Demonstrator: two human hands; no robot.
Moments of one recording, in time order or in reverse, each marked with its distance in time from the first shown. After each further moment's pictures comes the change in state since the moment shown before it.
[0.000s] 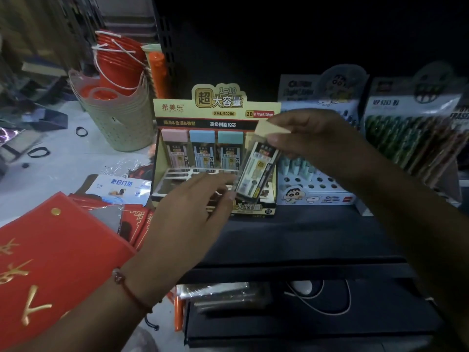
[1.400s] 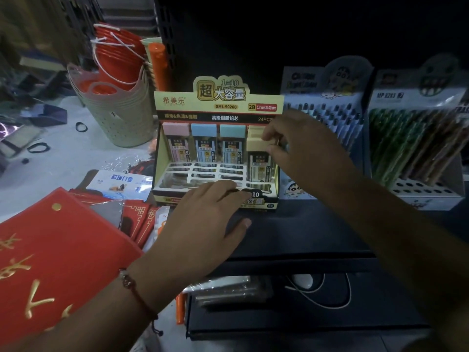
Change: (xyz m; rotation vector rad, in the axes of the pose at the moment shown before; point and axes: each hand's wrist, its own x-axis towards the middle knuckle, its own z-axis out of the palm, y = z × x) left_hand -0.009 -0.007 0.012 0.302 -0.275 0.143; right_hand 0.007 0.018 0.032 -0.664 0.169 -0.191
